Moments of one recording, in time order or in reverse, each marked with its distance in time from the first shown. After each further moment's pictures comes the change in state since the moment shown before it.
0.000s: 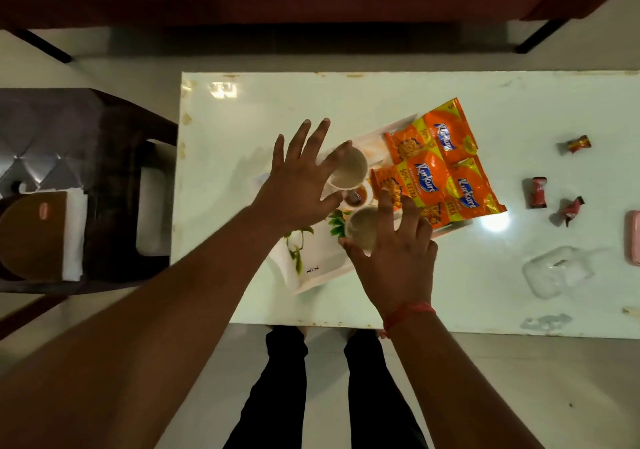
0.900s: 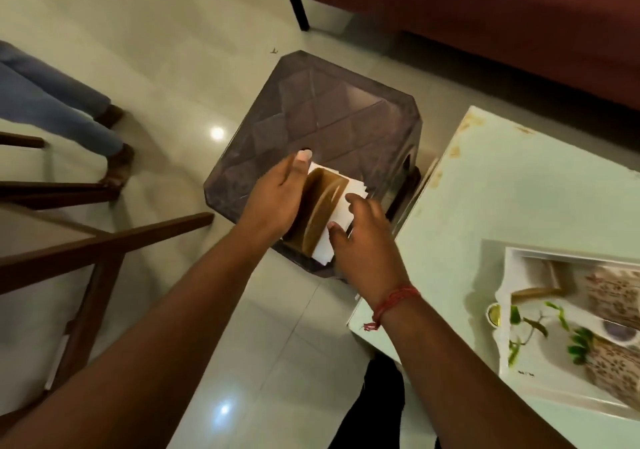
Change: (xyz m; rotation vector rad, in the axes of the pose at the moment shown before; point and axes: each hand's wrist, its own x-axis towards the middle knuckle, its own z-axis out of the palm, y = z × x) left_hand -0.289 -0.305 -0.091 -0.945 0.263 -1.175; right_hand -0.047 -0.424 0.080 0.446 -0.589 -0.425
